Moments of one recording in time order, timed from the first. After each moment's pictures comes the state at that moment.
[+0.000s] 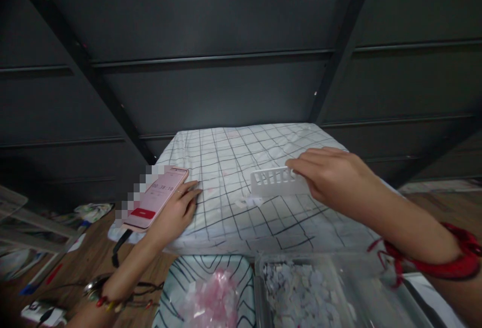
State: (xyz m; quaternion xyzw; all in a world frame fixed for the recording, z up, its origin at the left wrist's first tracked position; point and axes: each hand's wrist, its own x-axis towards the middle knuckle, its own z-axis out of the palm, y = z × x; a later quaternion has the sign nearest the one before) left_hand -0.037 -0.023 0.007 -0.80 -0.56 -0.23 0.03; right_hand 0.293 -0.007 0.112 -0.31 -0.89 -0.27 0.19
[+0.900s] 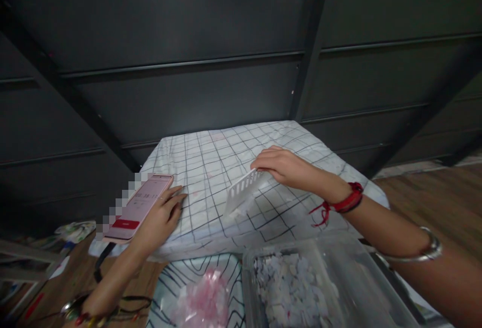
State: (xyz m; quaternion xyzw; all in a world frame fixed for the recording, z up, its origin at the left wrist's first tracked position) left_hand -0.046 -0.017 0.002 -0.81 -0.54 -0.22 0.07; right_hand 0.287 0.031 0.093 -0.24 -0.94 -0.04 0.25
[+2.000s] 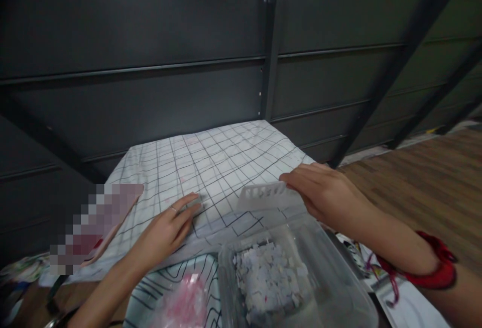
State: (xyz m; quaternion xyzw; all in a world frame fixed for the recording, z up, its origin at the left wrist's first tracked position) left_hand 0.027 -0.033 0.031 -0.92 -0.36 -0.17 0.05; right_hand 0.368 -0.076 0.091 -0.41 -0.86 -0.19 0.23
